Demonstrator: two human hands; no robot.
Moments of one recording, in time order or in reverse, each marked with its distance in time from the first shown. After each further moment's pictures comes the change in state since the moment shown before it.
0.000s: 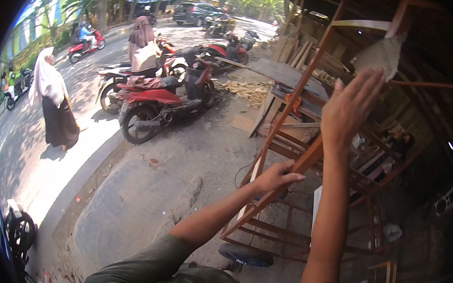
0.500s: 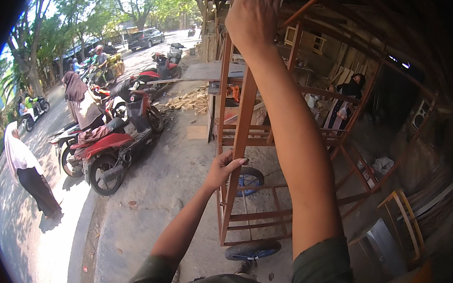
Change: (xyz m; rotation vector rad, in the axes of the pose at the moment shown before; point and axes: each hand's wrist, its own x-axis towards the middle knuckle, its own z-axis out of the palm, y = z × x) left_hand 0.001 0.004 0.010 -0.002 0.007 -0.085; right_hand 0.118 0.047 0.021 0.130 0.211 0.003
